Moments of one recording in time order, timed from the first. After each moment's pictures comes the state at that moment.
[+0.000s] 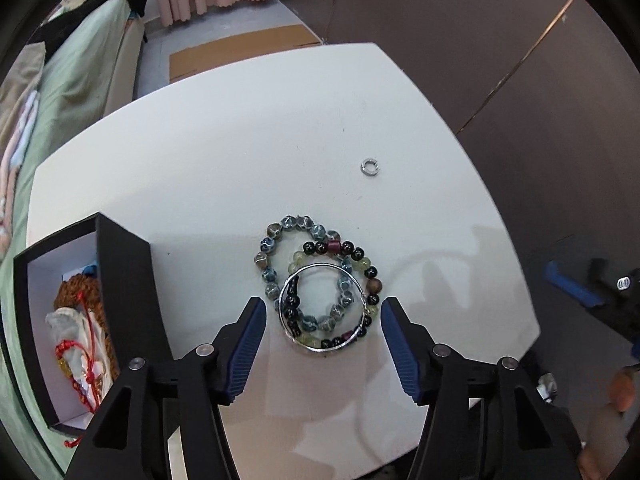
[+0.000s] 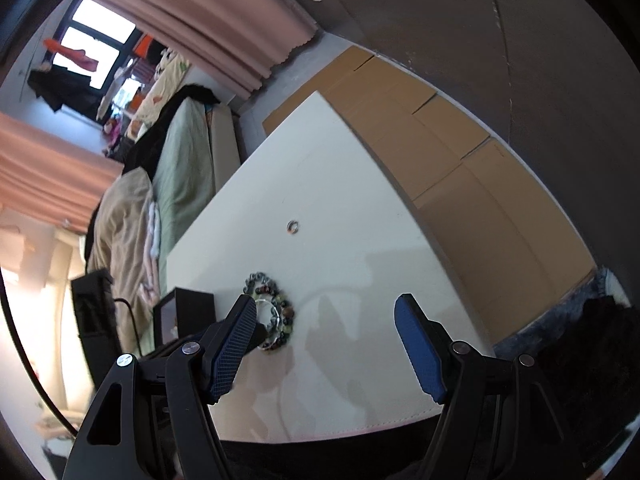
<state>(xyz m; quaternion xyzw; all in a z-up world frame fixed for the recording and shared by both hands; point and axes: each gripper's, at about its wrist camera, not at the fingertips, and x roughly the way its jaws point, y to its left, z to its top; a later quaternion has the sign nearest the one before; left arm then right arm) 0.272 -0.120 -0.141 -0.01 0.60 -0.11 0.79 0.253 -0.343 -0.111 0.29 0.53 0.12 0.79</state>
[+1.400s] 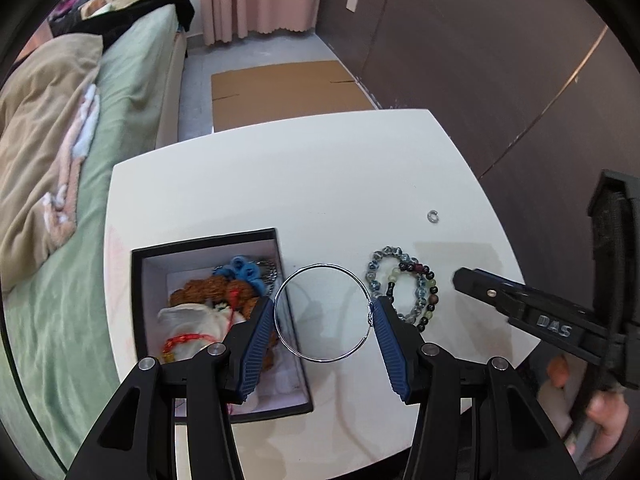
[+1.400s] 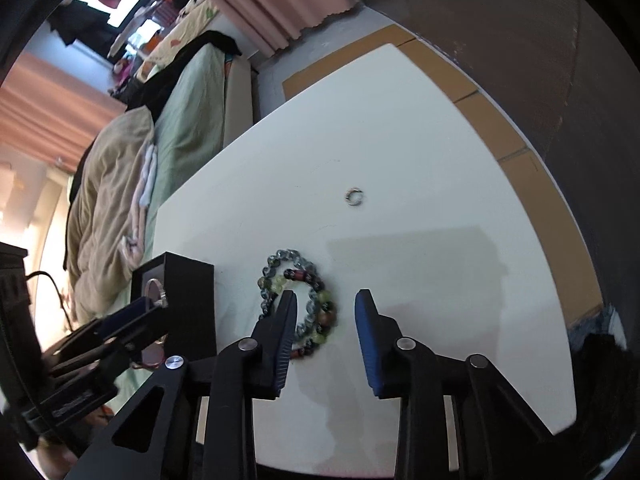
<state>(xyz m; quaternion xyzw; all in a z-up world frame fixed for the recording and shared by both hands) 0.254 -0.034 -0.088 -0.05 0.55 -0.07 0.83 0.285 -0.260 -0.132 0.19 0.56 0.16 0.79</state>
